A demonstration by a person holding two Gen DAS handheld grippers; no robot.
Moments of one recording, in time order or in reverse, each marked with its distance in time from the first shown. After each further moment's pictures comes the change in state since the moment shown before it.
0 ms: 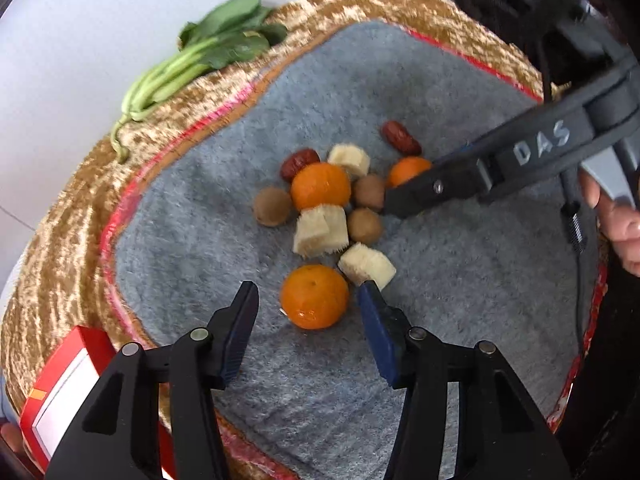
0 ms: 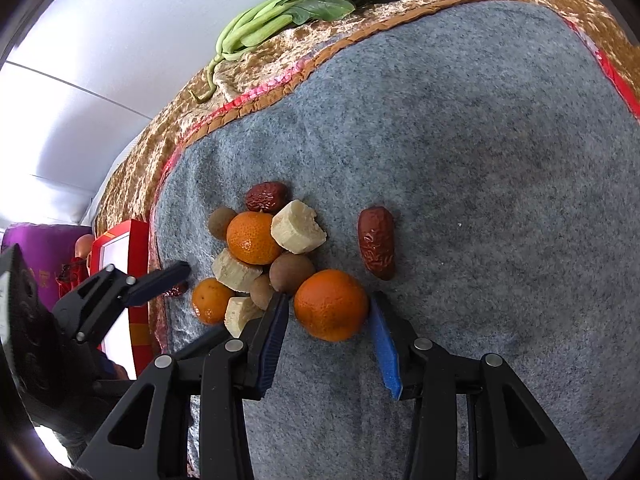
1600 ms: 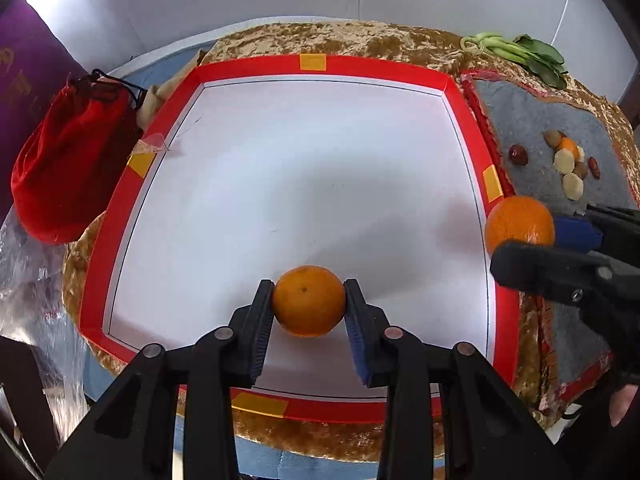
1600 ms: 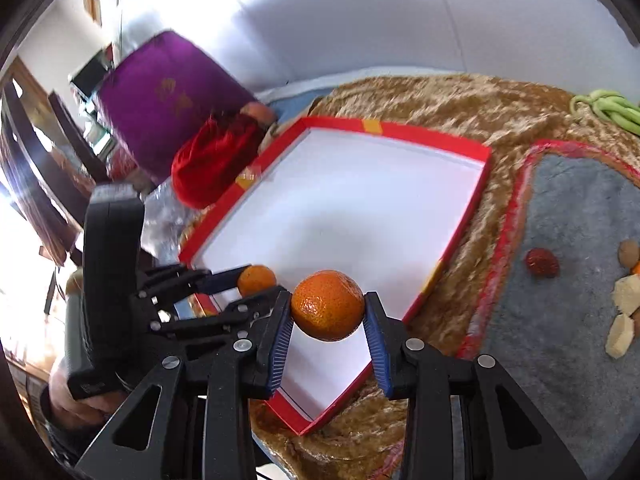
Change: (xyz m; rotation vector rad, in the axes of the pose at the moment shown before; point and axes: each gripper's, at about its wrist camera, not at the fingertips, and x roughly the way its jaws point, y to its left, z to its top) left arm -0.108 0.074 -0.229 -0.821 0.066 0.385; right arm 0.041 0.243 -0.134 -0.683 -0.033 0.251
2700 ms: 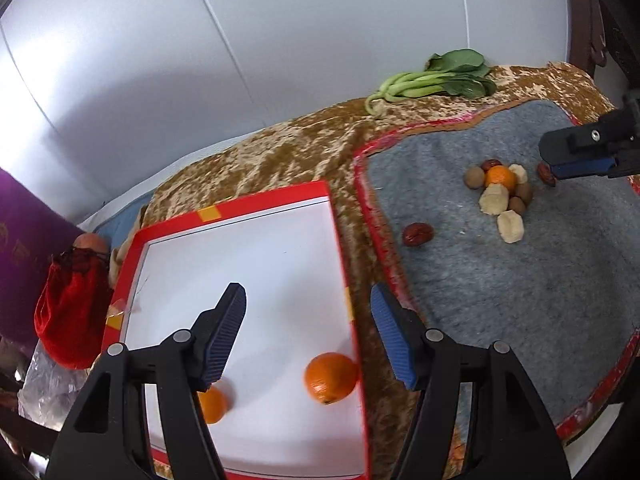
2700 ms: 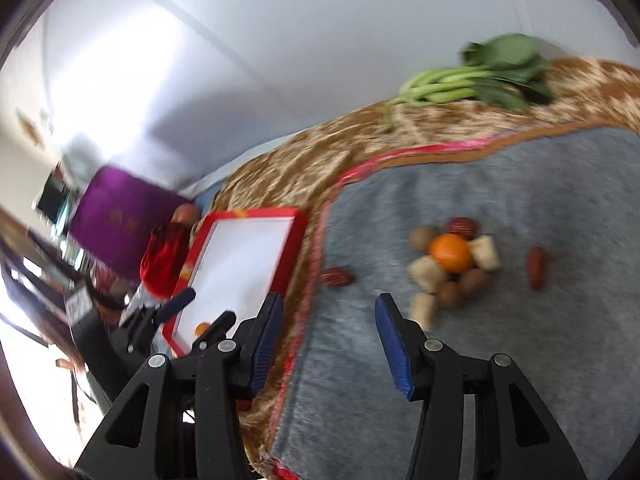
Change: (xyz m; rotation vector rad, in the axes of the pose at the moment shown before) left arm -0.043 -0.128 0.038 0.276 -0.279 0.069; right arm -0.149 -0.168 -0.016 0.454 -0.179 -0.060
